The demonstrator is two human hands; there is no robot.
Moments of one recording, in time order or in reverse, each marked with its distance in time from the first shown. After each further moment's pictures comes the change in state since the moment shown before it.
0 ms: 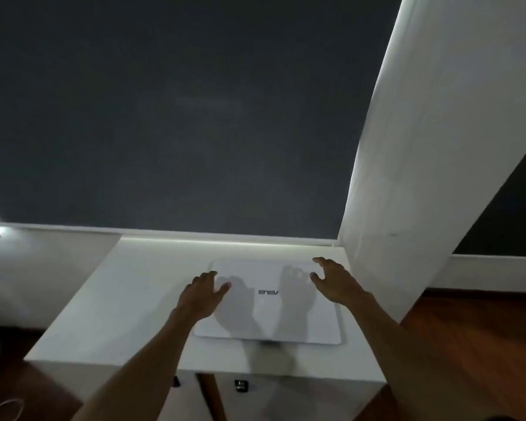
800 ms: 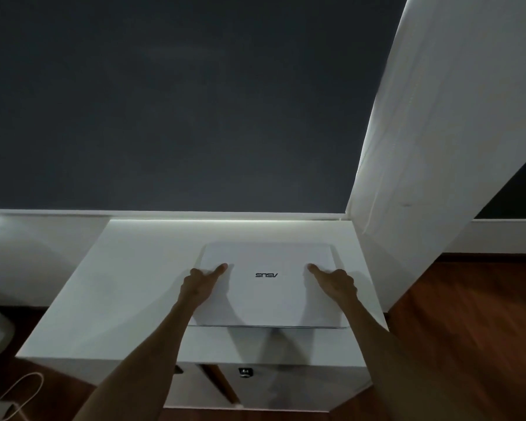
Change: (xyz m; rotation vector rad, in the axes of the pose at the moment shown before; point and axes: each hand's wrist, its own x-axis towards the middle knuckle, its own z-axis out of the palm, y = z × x) left_hand 0.036 -0.011 0.027 -0.415 -0.084 -0.483; right_hand 0.024 0.017 0.064 0.344 -0.043 0.639
